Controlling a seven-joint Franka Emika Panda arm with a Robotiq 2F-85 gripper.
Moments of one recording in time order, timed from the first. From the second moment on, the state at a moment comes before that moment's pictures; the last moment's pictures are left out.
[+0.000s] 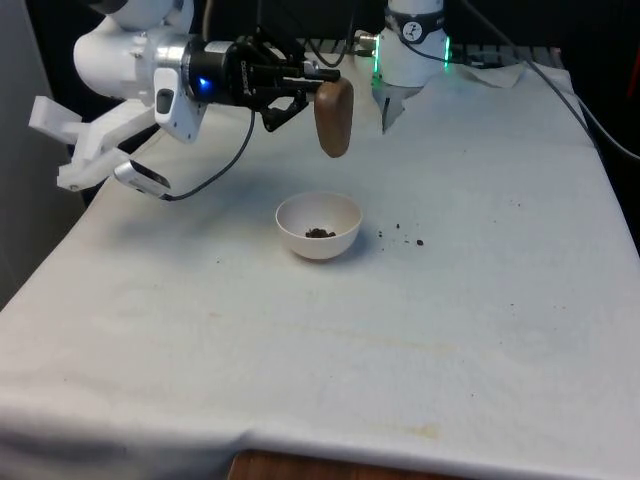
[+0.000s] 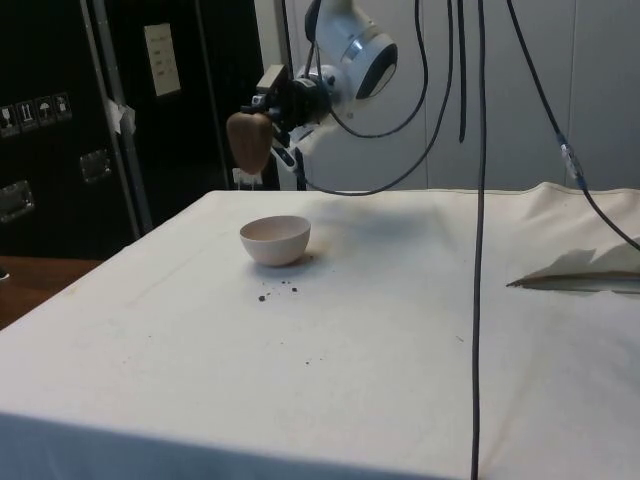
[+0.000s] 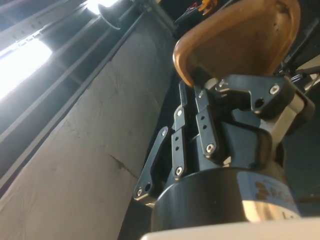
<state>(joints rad) -0.06 0.92 -0.70 -1.60 1.75 0.93 -0.92</state>
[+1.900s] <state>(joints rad) 0.07 0.80 -0.71 -1.63 1.52 1.12 -1.05</state>
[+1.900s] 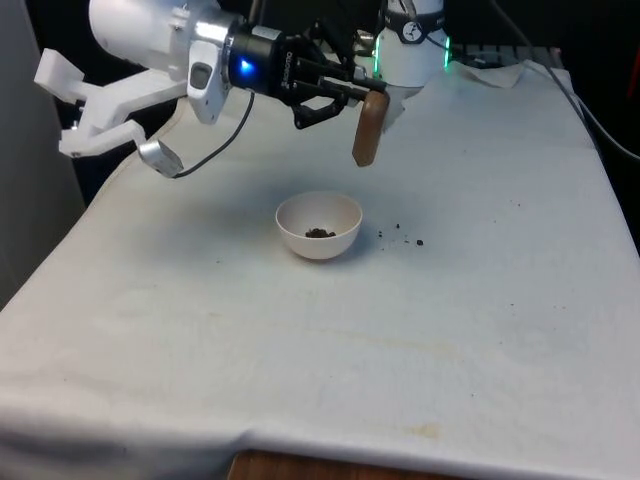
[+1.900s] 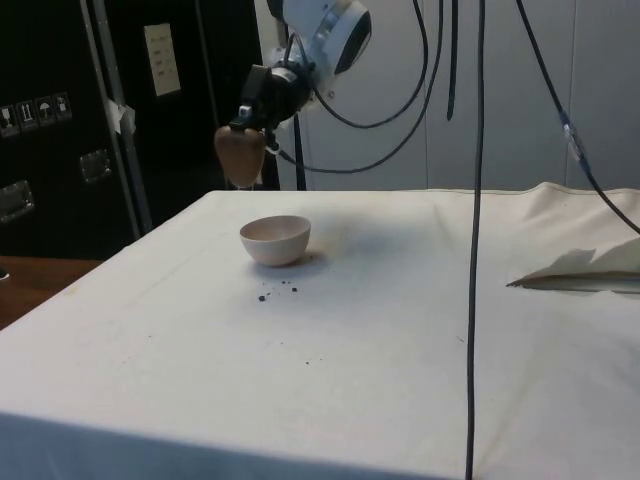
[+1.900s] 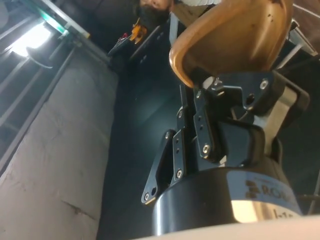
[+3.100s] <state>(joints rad) 0.12 0.73 -0.70 -1.63 1.37 1.26 -1.11</state>
